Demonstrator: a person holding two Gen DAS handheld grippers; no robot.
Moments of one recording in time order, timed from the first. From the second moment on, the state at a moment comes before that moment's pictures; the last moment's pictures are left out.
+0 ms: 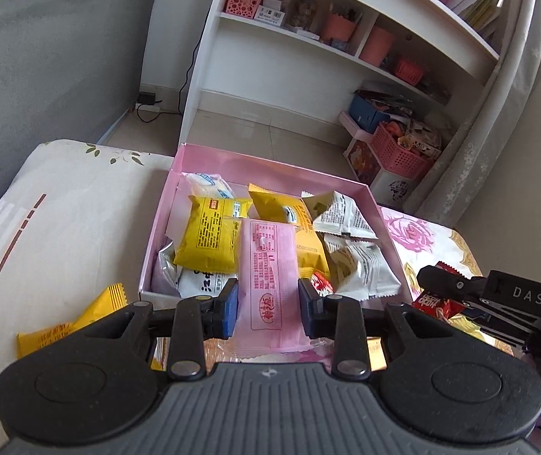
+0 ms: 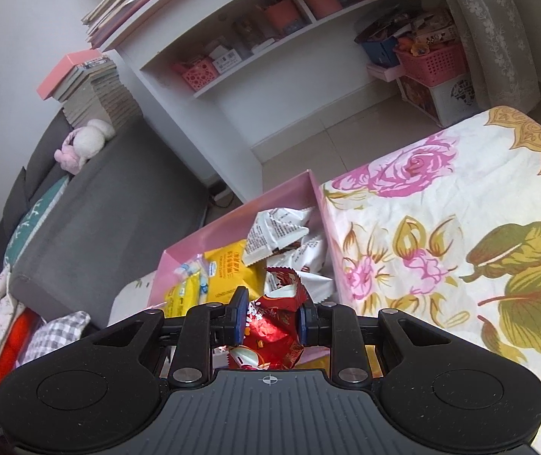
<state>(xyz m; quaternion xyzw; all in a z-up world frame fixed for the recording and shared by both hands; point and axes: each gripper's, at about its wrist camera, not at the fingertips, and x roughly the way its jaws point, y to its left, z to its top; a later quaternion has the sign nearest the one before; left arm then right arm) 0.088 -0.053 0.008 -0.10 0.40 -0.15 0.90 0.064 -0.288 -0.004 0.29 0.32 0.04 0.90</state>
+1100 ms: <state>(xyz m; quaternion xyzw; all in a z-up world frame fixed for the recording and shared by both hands) 0.137 -0.072 -0.037 -0.08 0.41 -0.17 0.89 0.118 -0.271 -0.039 0.25 0.34 0.02 0.91</state>
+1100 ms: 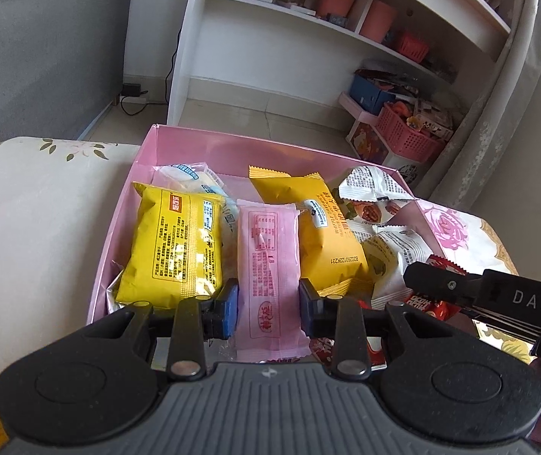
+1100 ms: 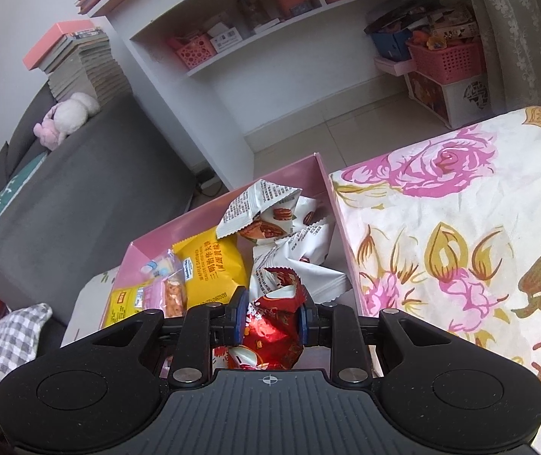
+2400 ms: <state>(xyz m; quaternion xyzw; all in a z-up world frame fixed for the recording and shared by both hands) 0.041 -0.051 -0.006 0.00 0.37 -0.17 0.91 0.018 -0.264 0.006 0.13 0.32 0.06 0.94</state>
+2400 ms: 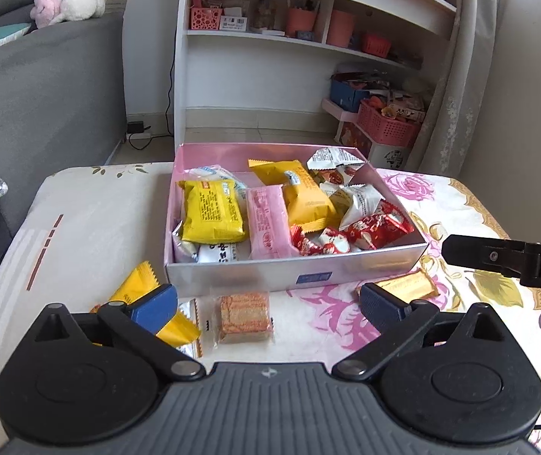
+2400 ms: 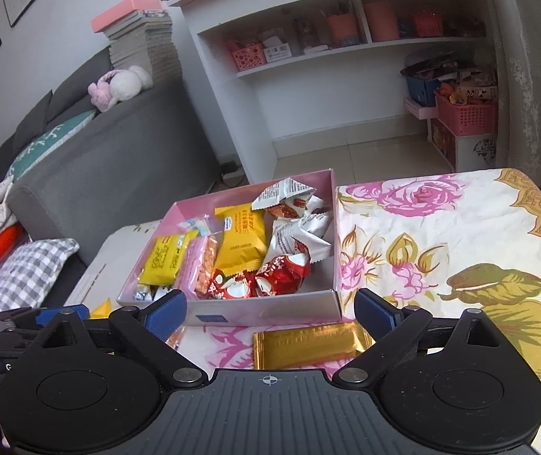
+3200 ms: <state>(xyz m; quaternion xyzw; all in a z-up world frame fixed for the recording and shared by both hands) 0.008 -0.042 -0.070 0.06 0.35 -0.19 0.91 0.004 -0.251 -0.076 0.01 0.39 0.03 0.92</state>
